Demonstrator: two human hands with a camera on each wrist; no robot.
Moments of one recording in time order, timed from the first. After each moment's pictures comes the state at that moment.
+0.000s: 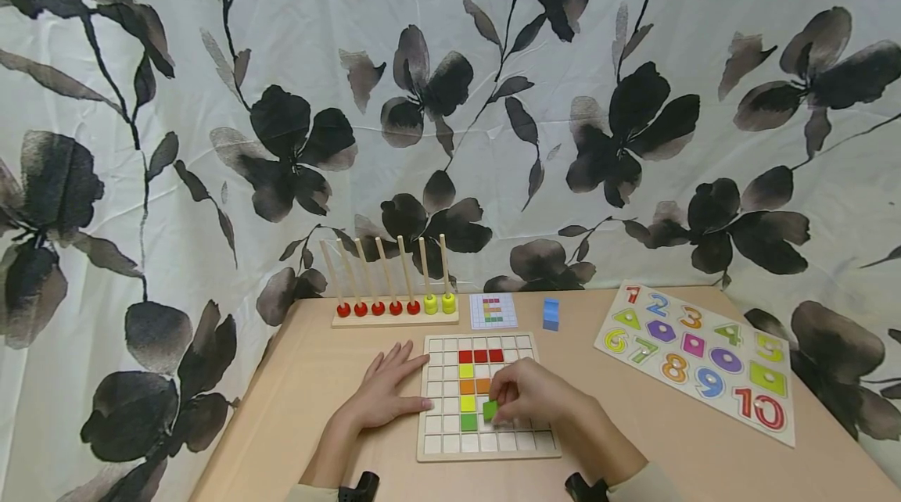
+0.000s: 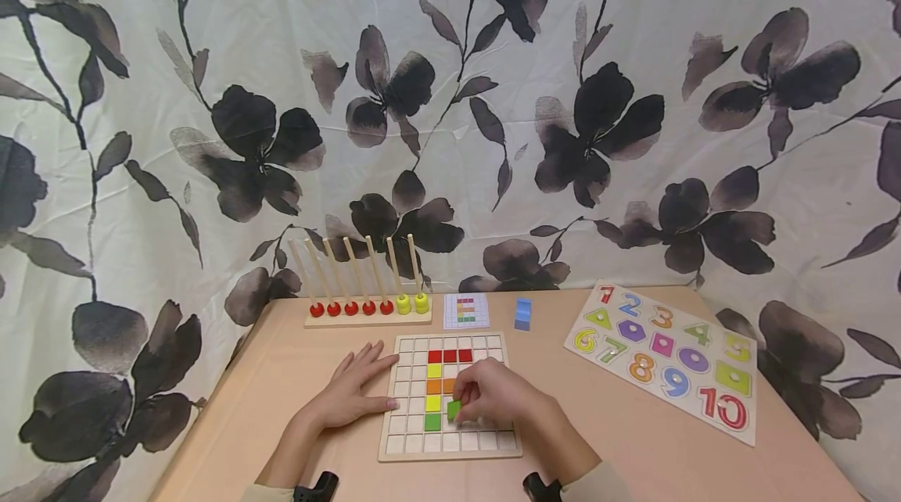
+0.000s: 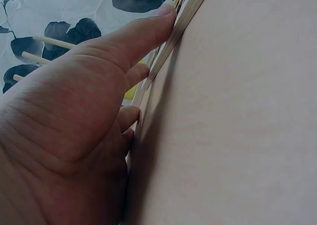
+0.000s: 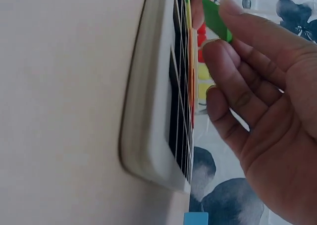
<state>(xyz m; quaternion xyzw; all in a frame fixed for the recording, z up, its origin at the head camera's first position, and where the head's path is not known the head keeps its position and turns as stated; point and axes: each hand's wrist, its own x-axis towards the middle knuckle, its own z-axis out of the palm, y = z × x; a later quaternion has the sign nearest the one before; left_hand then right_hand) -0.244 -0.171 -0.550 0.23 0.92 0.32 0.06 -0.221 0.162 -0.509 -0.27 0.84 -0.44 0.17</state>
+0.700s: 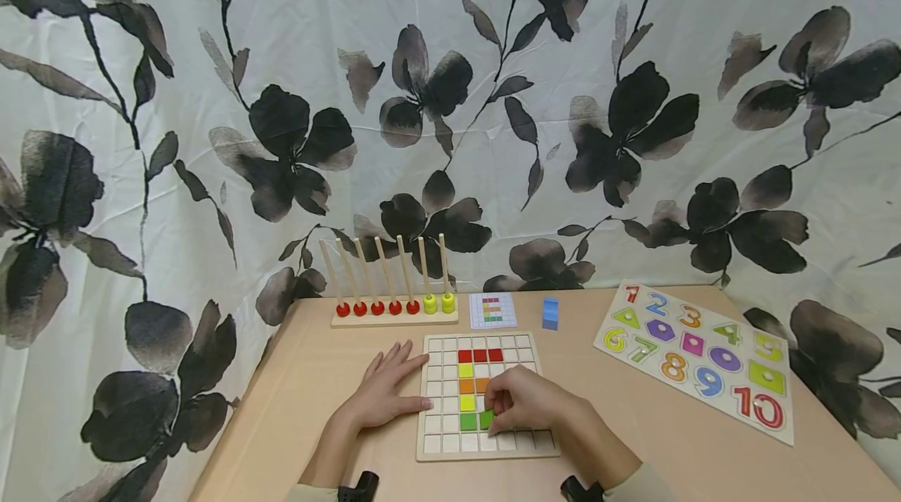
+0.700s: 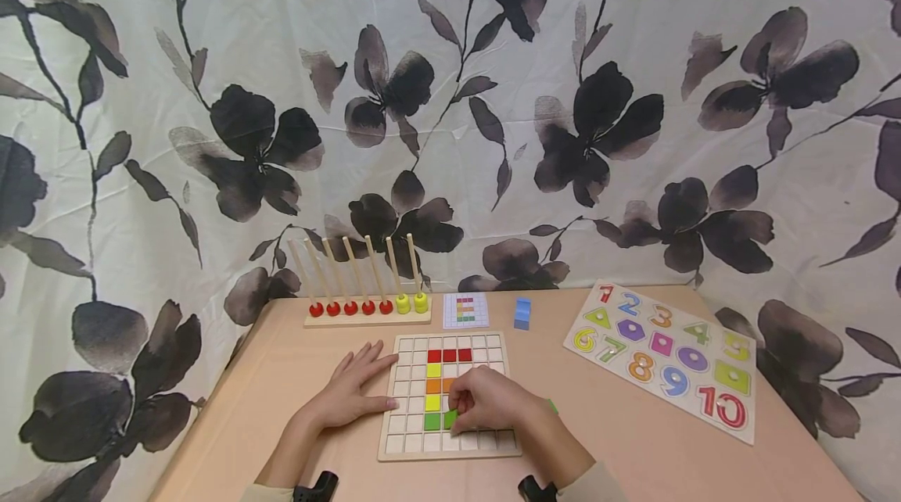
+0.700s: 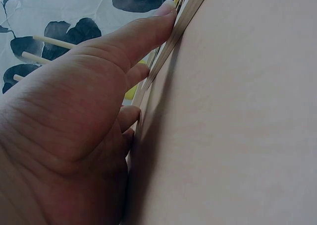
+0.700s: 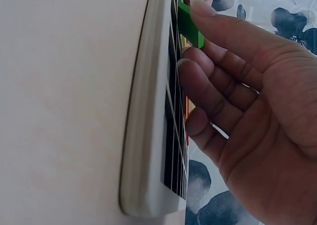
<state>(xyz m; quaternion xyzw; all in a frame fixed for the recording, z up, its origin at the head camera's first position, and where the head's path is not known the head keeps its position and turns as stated) -0.244 -0.172 -0.550 0.22 0.92 0.31 0.06 -0.221 0.155 -0.519 -0.33 0.84 -0.39 0.17</state>
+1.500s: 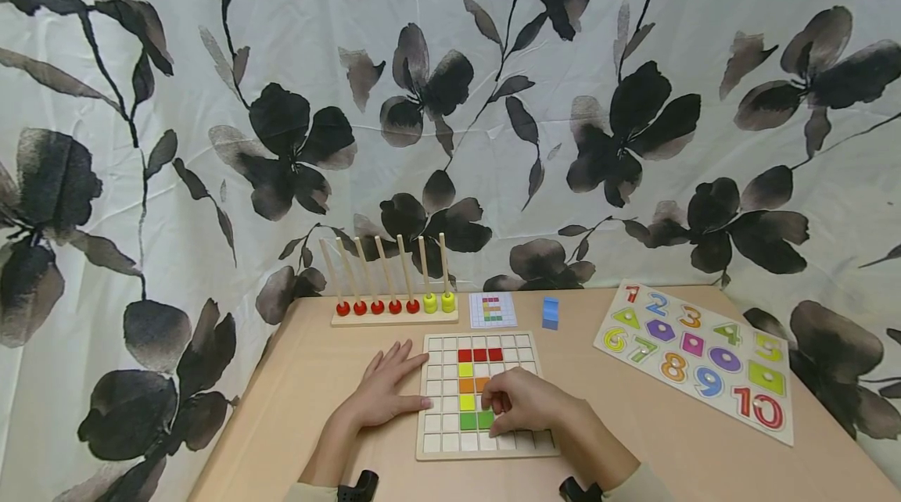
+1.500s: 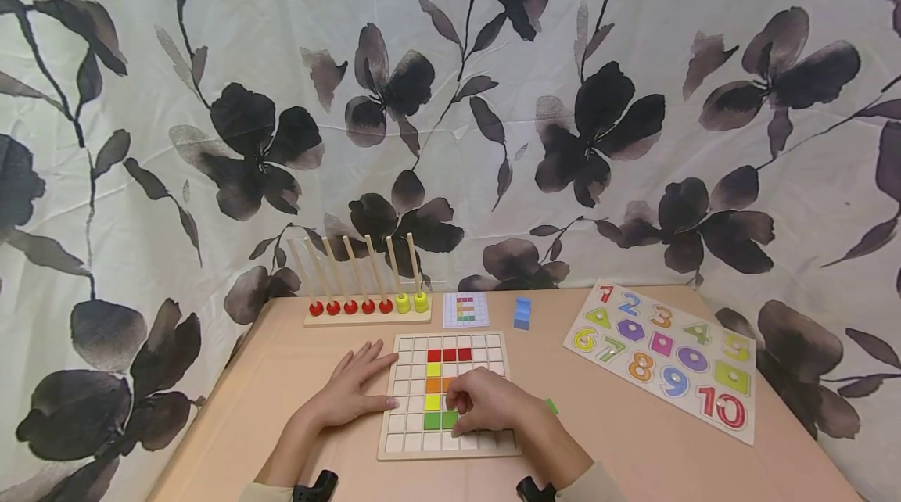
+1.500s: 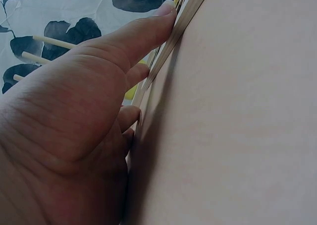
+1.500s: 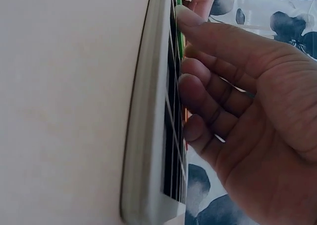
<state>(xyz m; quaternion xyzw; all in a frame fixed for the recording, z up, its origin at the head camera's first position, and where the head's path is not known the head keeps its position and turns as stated) -0.244 -0.172 -0.551 0.22 0.92 0.31 0.06 -0.220 0.153 -0.516 -0.33 0.85 -0.37 0.16</state>
